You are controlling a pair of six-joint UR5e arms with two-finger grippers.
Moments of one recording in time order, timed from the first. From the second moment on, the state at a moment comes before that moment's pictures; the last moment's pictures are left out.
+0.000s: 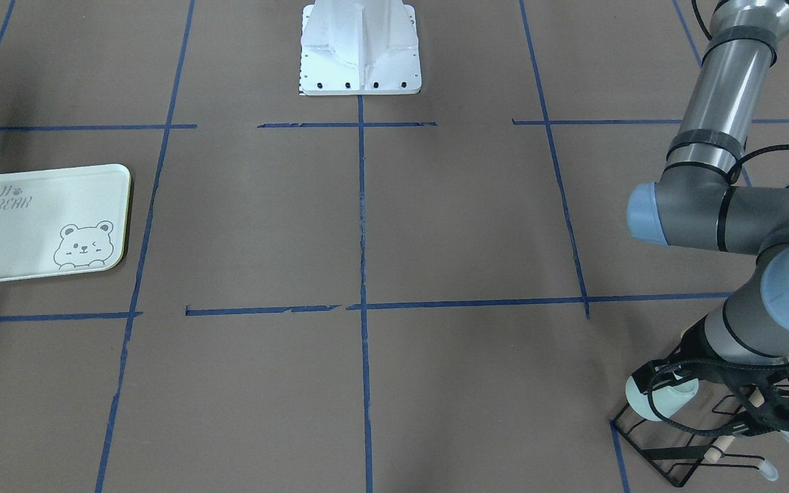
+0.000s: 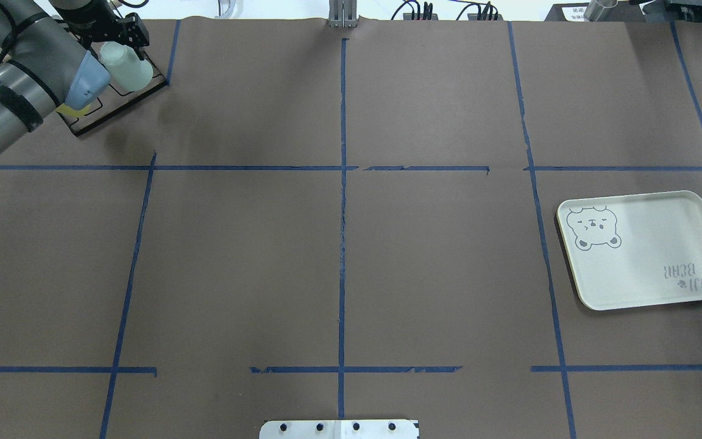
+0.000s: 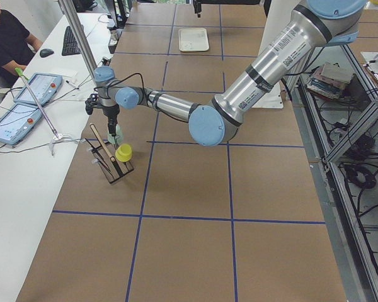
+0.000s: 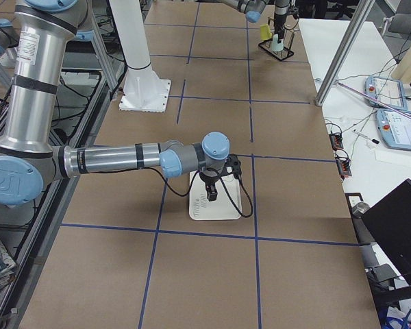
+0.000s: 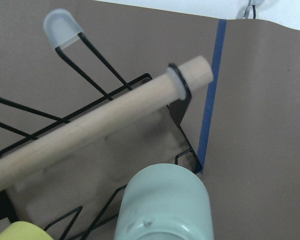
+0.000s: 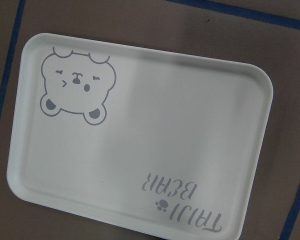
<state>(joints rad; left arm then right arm) -1.11 -2.34 -1.06 -1.81 -2.11 -0.84 1.27 -1.80 1.88 -1.40 2.44 0.12</state>
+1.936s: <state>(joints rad) -0.81 -2.16 -1.99 -1.61 -2.12 -1.58 0.79 -1.42 1.94 -0.87 2.13 1.27</state>
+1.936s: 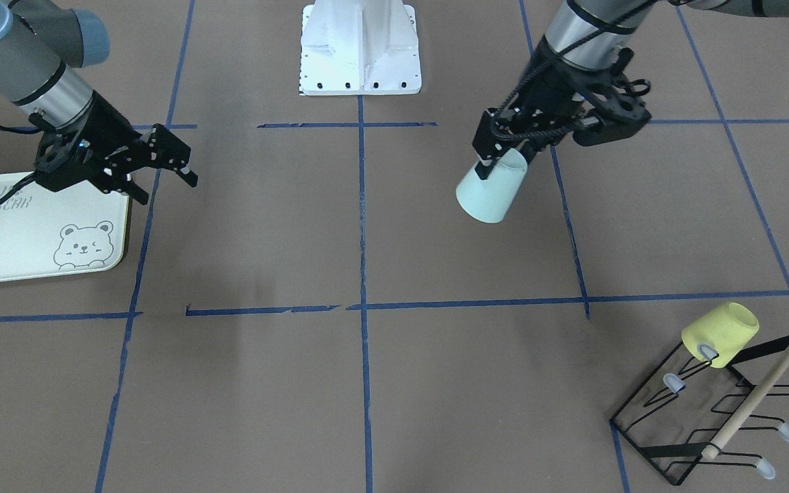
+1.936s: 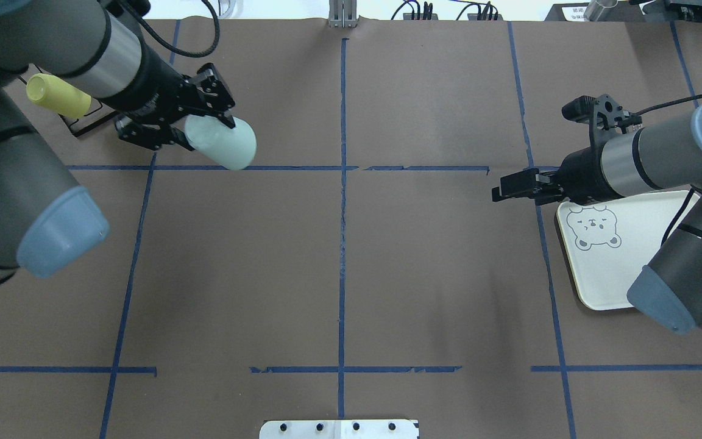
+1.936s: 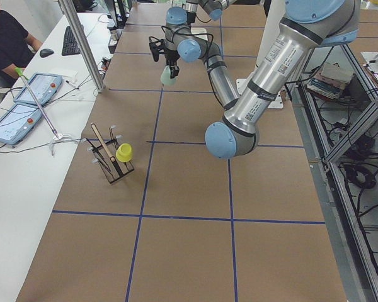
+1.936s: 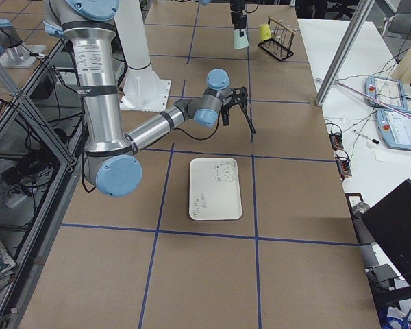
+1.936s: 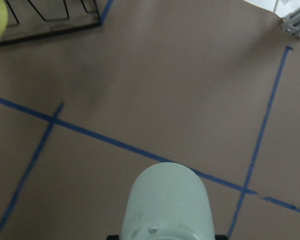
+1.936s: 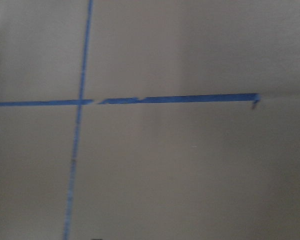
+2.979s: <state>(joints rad) -0.59 -2.04 -1.77 -3.08 -1.96 -2.34 0.71 -1.25 1.99 -0.24 2.12 2.00</state>
